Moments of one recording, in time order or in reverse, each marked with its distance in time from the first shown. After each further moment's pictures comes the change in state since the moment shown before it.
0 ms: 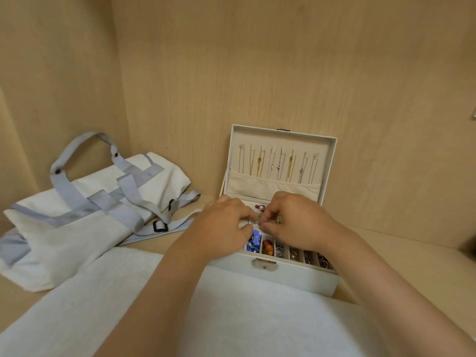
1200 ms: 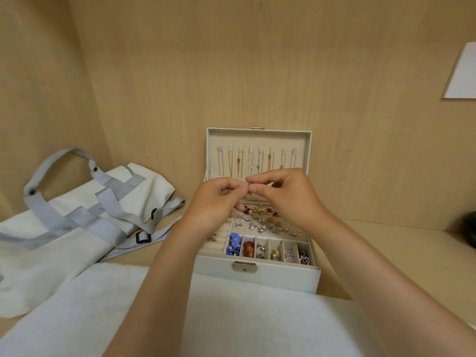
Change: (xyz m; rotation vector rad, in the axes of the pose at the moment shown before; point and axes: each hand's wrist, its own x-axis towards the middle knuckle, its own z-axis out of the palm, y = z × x) left_hand 0.028 0.045 -0.015 -0.822 0.193 -0.258; right_hand 0.008 0.020 -0.014 0.763 0.395 0.094
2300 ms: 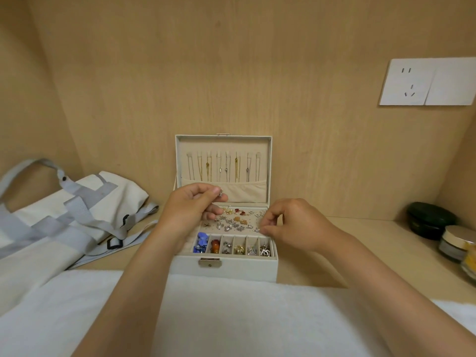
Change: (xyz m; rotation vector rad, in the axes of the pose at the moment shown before) left_hand -0.008 0.002 0.019 -0.235 0.002 -0.074; right_hand -0.056 0.035 -0.072 -0.545 -0.228 0.043
